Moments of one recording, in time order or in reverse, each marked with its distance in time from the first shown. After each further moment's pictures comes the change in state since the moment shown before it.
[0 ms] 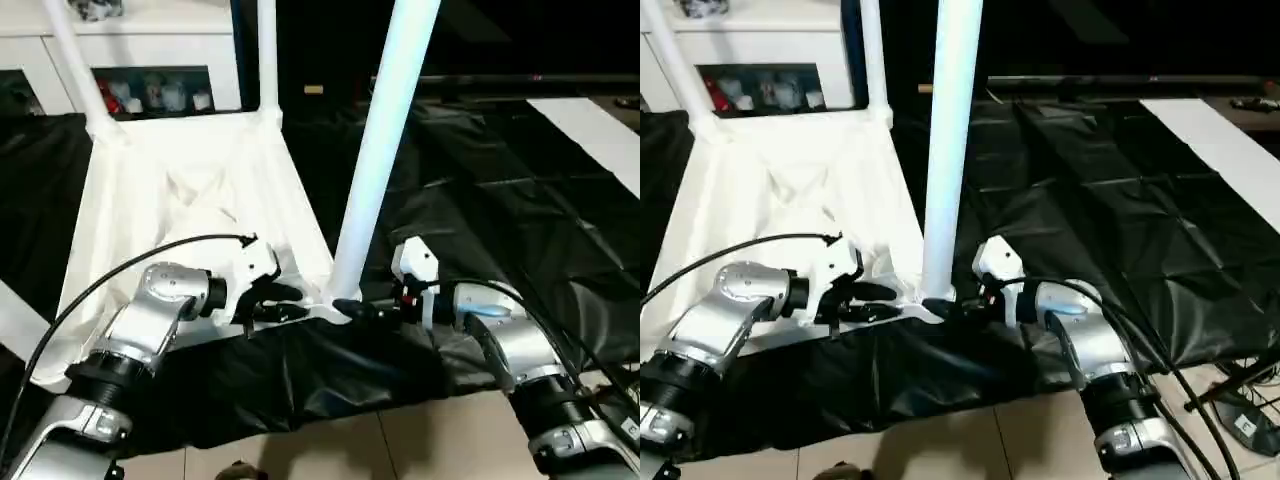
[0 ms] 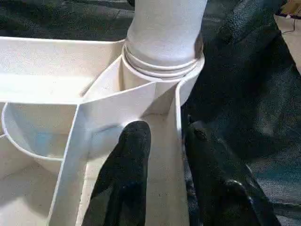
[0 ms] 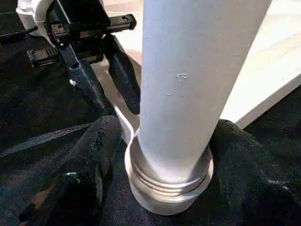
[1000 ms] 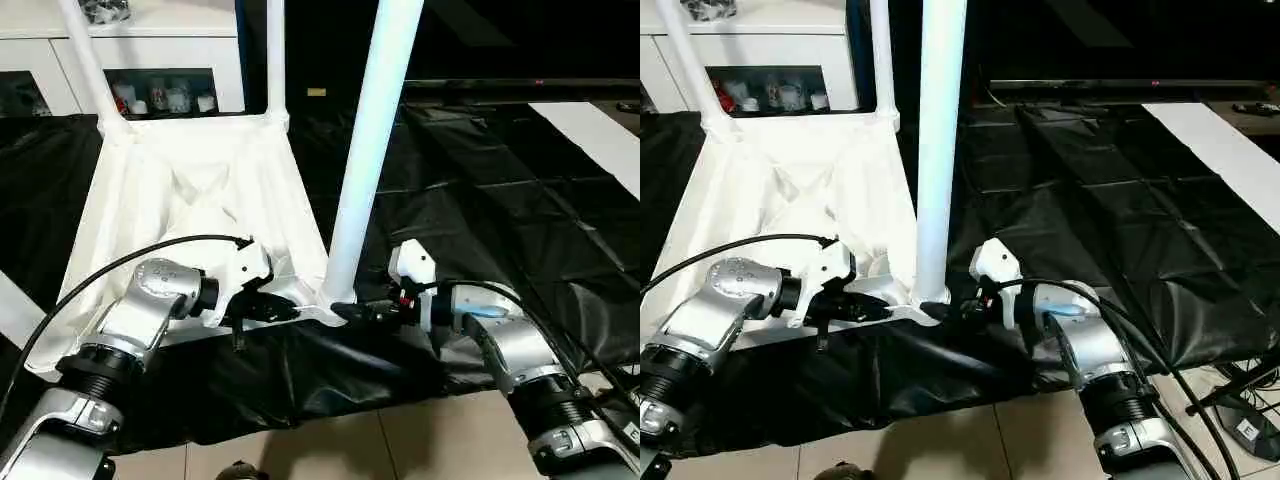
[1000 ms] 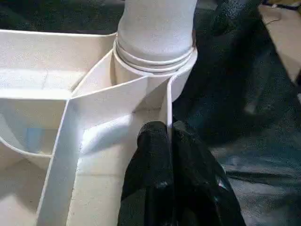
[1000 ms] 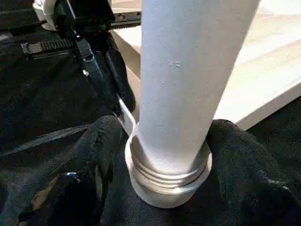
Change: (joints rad) left arm -0.014 0.044 -0.022 0.035 -0.015 -0.030 -0.082; right arm -0.007 -0.006 0.019 0.000 0.008 0.028 0.036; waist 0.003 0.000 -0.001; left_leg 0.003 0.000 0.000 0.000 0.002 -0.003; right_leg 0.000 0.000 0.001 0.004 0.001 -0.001
